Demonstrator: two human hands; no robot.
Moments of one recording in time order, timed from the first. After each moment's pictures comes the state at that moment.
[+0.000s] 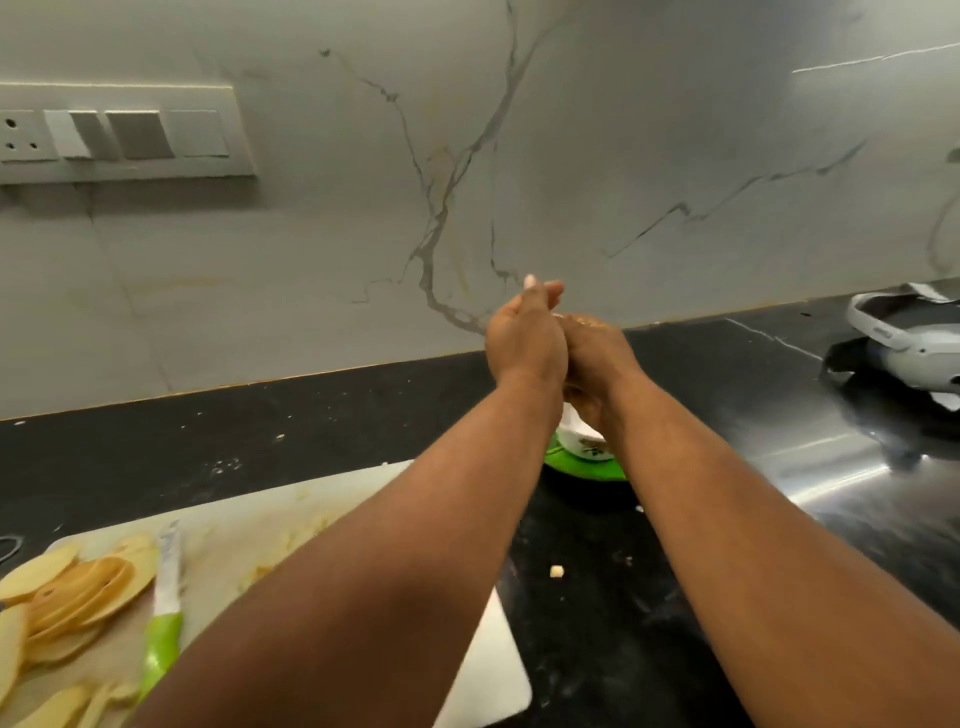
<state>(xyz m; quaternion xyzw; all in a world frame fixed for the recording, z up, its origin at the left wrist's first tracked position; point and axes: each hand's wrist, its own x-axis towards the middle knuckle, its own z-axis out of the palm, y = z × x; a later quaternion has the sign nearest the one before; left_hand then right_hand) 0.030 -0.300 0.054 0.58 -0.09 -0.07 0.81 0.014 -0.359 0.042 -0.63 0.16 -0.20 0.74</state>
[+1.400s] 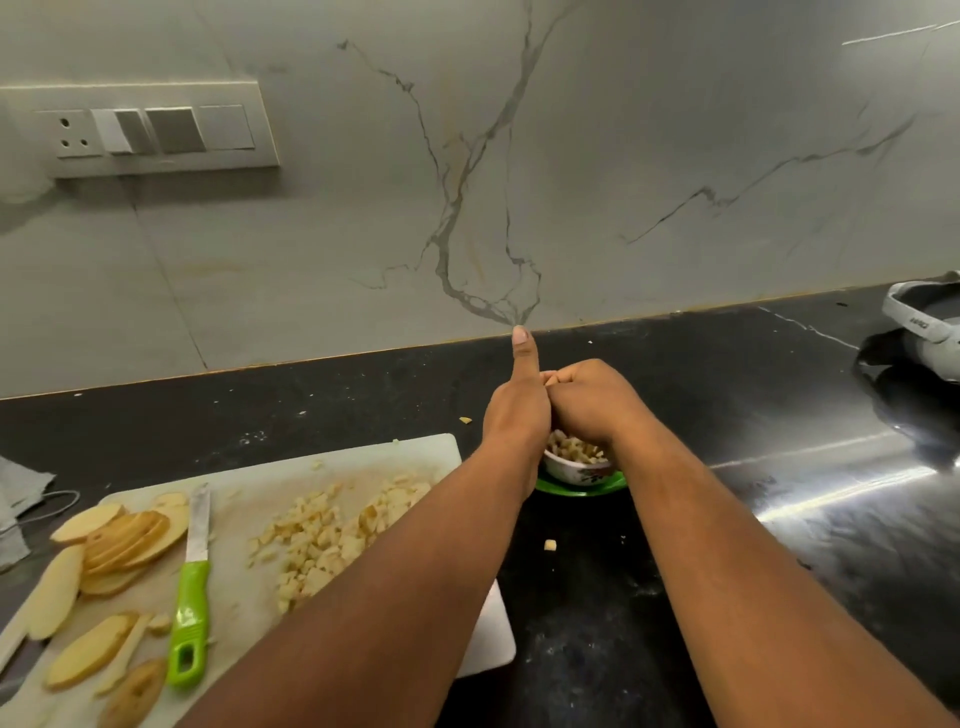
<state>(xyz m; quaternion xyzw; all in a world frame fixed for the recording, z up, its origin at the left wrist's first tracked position) 0.013 -0.276 -0.007 0.68 -0.04 -0.15 0.72 -0.030 -0.355 0.022 -0.87 0.16 -0.09 0.46</state>
